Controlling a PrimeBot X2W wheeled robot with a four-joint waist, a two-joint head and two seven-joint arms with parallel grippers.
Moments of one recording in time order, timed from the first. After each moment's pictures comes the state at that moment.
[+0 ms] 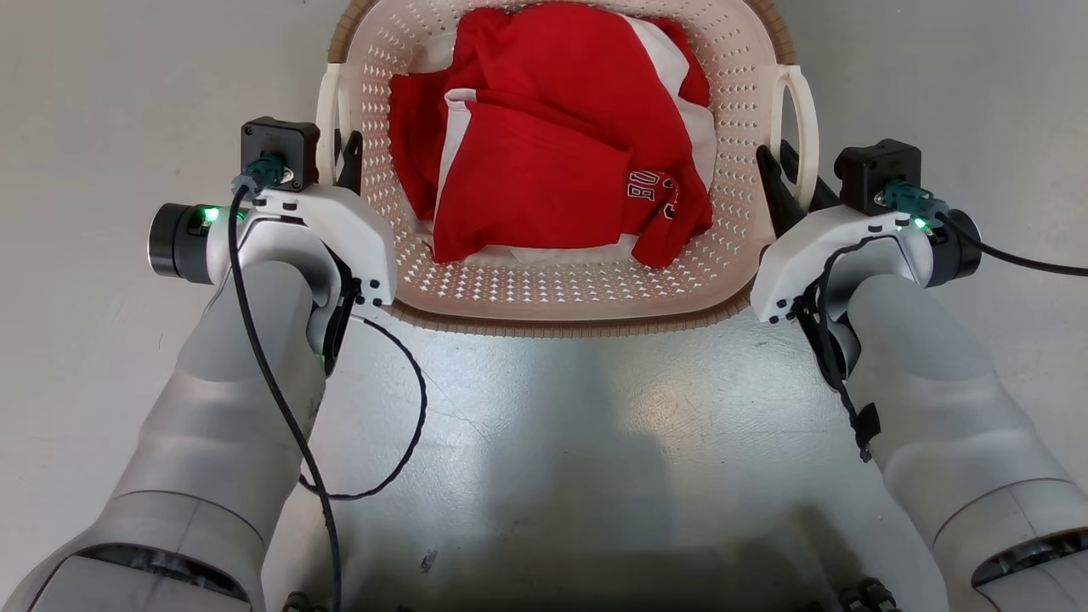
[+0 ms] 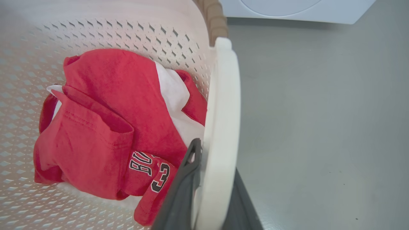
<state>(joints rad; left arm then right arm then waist) -1.01 0.09 -0.40 1.14 -0.35 0.02 -0.25 -0.96 -0.05 0.23 1.16 0.20 0.12 -0.26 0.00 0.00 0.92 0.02</state>
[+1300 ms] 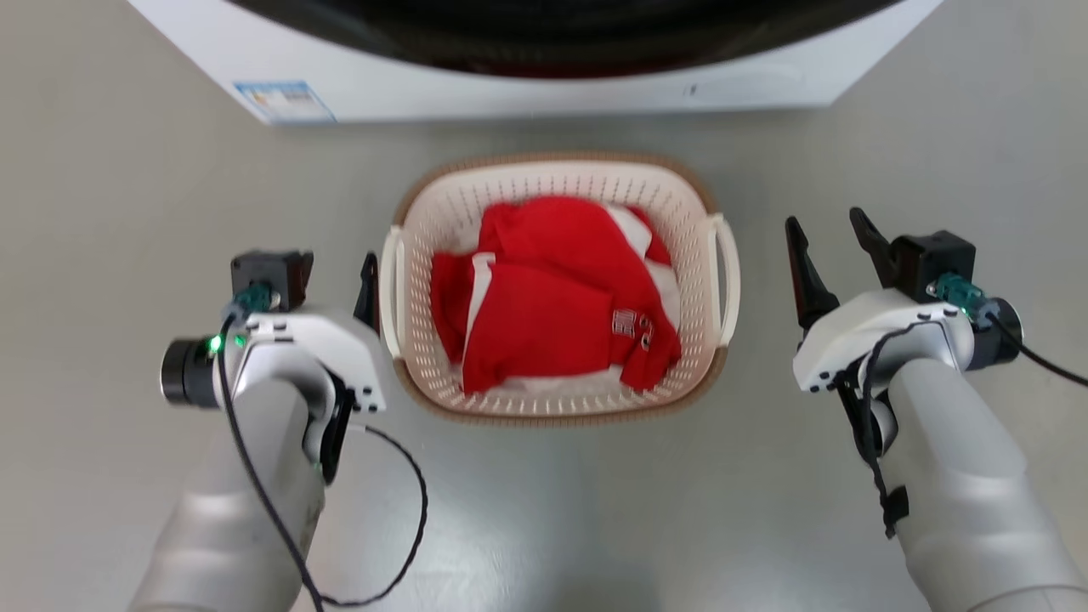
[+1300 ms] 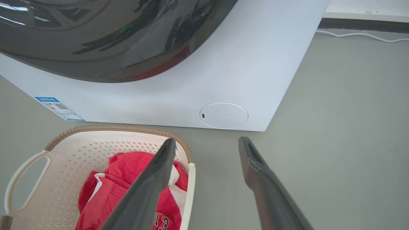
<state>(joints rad) -0.76 0.10 -0.28 1.02 -0.36 0.02 -0.26 -0.71 -0.07 -0.03 0.93 0.03 0.12 -0.26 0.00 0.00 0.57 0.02</state>
